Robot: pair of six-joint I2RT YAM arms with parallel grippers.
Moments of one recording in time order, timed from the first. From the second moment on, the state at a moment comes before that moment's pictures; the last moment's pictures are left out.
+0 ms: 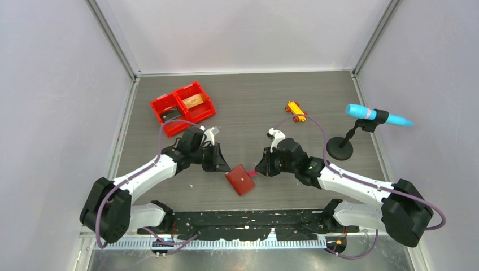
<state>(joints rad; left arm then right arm) -0.52 1.22 0.62 -0.22 0.57 -0.66 0.80 1.13 0.54 -0.04 -0.14 0.58</state>
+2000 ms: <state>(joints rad) -0.65 1.45 0.74 -0.19 0.52 -0.66 0.76 1.03 0.49 -0.25 0.08 0.61</state>
